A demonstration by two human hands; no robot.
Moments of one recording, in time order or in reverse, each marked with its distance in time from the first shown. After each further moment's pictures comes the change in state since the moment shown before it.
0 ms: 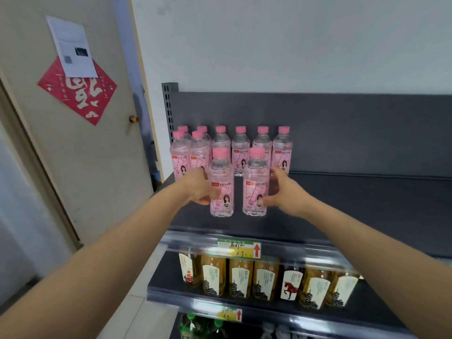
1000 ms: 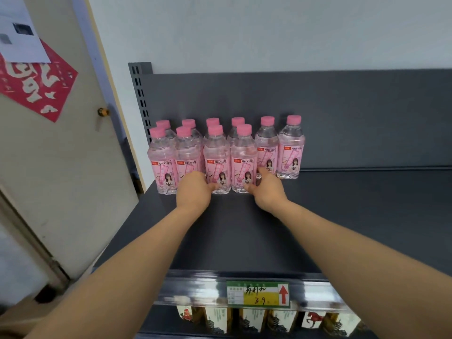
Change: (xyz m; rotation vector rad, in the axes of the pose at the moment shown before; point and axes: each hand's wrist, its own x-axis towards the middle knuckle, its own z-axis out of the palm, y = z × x) left_hand 0.122 -0.038 0.027 0.214 0.341 0.137; right_hand 0.127 0.024 0.066 0.011 0.289 0.152
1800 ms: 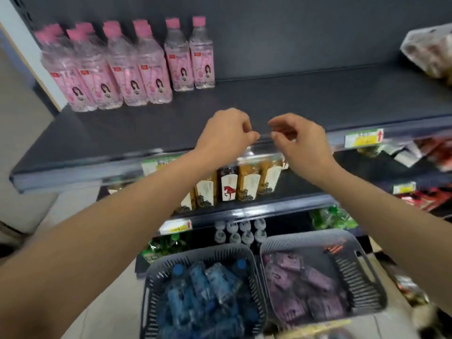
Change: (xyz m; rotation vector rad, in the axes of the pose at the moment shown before) left_hand -0.212 0.144 0.047 -0.052 -0.322 0.522; right_hand -0.238 0.081 -0.168 -0.137 0.228 -0.098
